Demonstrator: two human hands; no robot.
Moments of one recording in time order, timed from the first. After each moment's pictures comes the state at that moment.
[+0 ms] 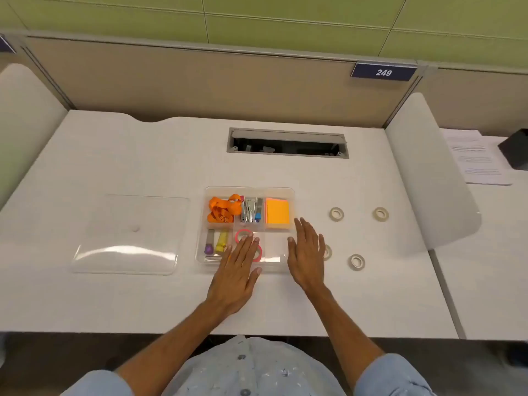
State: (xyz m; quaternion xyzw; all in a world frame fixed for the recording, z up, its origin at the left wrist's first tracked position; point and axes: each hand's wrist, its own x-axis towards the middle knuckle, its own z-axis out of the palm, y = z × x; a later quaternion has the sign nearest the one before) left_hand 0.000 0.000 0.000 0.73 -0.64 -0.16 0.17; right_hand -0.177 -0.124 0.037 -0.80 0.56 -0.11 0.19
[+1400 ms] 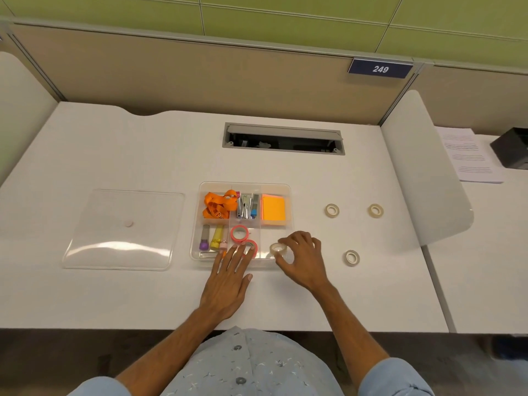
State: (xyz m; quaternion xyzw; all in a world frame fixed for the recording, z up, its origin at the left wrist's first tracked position) left_hand -0.002 0.019 -0.017 0.74 -0.64 -0.17 0.06; right_hand -0.200 -0.130 0.035 -0.85 0.48 -0.04 0.21
